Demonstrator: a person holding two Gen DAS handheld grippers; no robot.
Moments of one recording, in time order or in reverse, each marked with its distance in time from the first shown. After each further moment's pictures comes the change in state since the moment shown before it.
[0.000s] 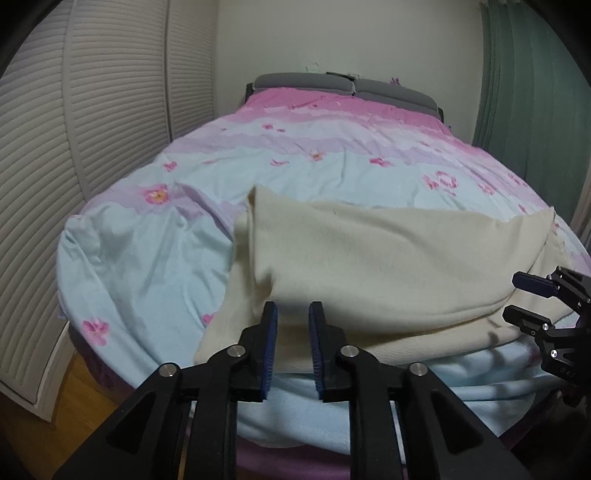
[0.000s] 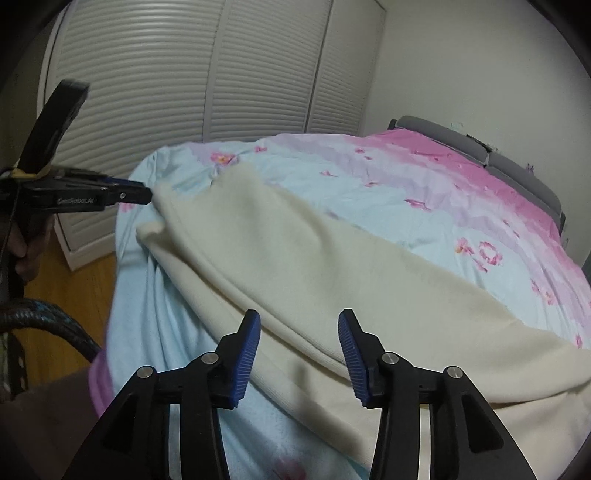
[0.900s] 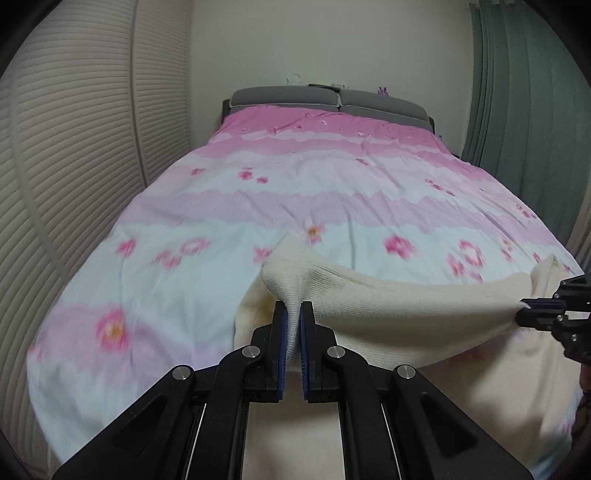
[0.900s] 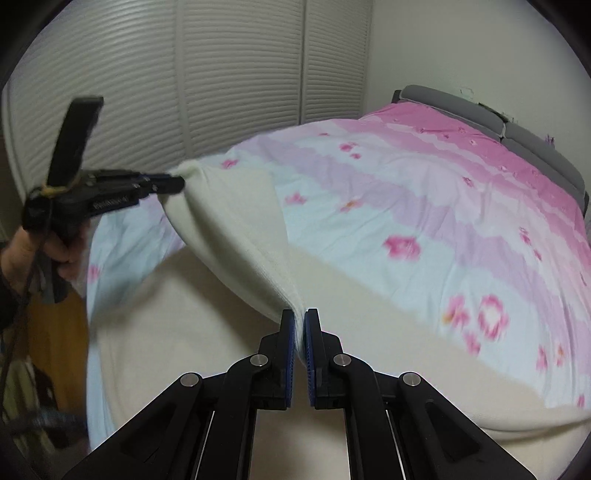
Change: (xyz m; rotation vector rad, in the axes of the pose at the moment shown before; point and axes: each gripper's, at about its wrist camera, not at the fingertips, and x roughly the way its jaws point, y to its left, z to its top) left arm 0.110 0.003 0.184 0.066 -0.027 -0.061; right arm 0.080 -0.110 0.132 0.053 0.124 0.095
